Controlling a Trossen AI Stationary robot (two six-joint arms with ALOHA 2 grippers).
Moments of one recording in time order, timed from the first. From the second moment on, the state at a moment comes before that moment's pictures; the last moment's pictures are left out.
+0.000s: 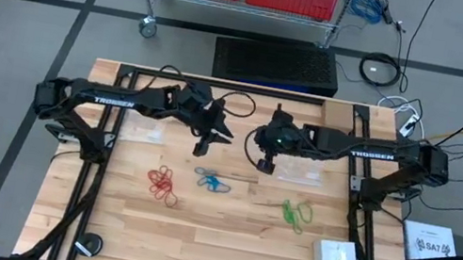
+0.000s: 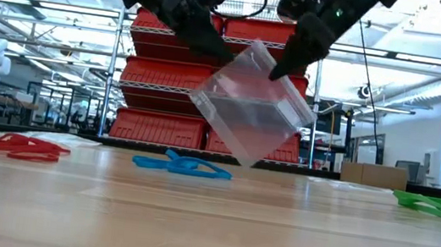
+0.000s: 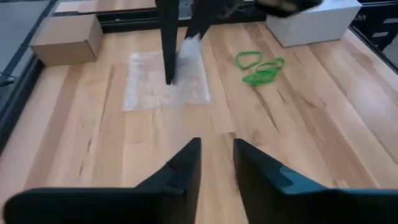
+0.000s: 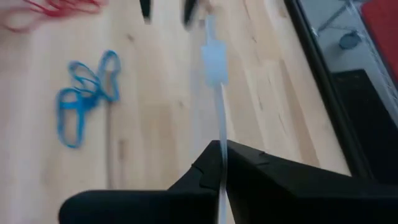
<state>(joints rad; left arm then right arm) 0.31 1.47 1.02 -0.11 0.41 0.26 -0.11 1.46 1.11 -0.47 0.20 -0.09</state>
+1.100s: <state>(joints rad) 0.24 1.54 1.02 0.08 0.29 0.22 -0.09 1.46 1.14 -0.55 0.13 -0.06</state>
